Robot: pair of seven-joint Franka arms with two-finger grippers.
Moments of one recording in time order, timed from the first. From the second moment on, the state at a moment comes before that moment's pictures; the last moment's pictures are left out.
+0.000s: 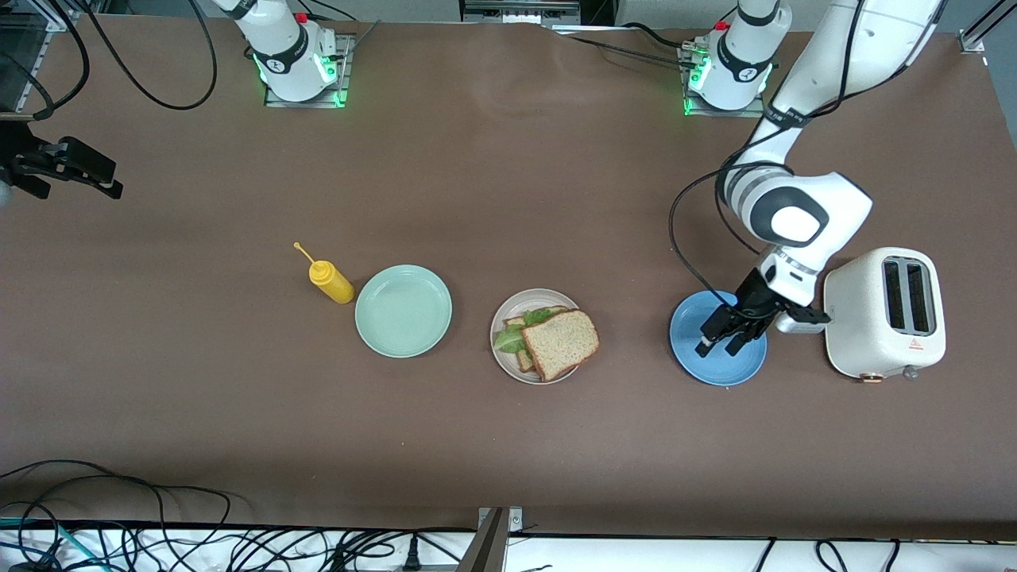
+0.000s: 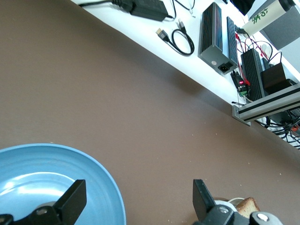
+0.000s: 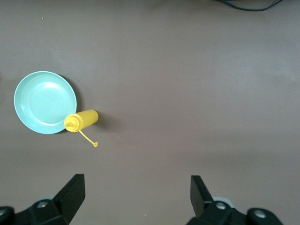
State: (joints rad) left arm -0.03 0.42 -0.20 -2.02 -1.69 2.95 1.09; right arm -0.01 -0.02 -0.01 -1.61 -0.01 1.63 -0.04
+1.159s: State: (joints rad) left arm 0.29 0.32 -0.13 -2.13 -0.70 2.82 1.09; right arm -0.01 -0.05 -0.02 -1.65 -0.01 1.57 -0.04
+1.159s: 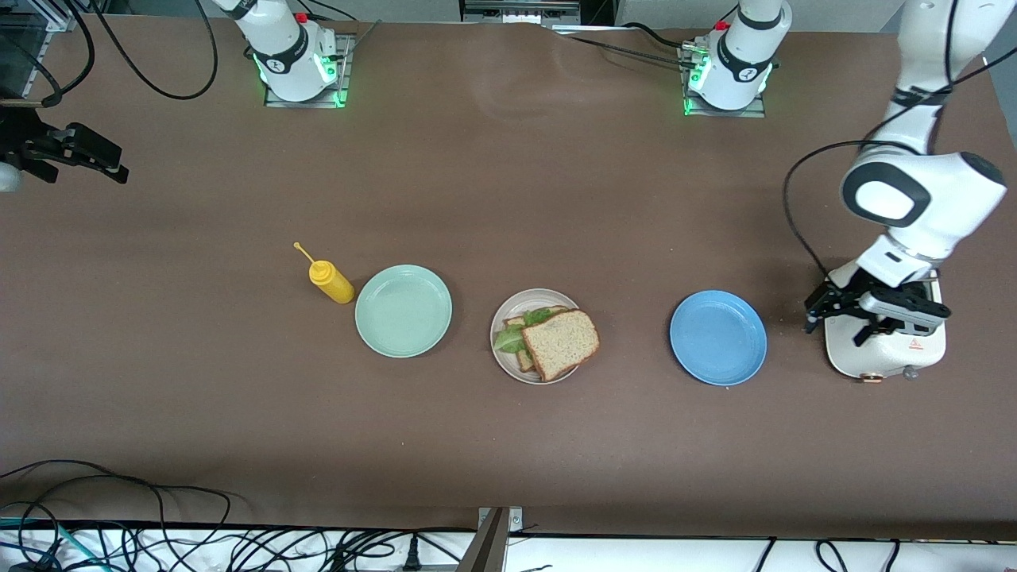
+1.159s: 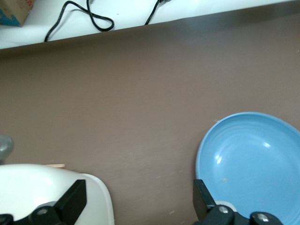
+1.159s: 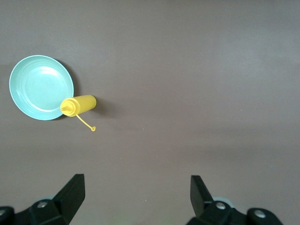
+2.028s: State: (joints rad) left arm 0.29 0.31 -0.03 -1.90 -0.41 2.40 0.75; right arm -0.01 -0.05 -0.02 -1.65 -0.01 1.57 -0.04
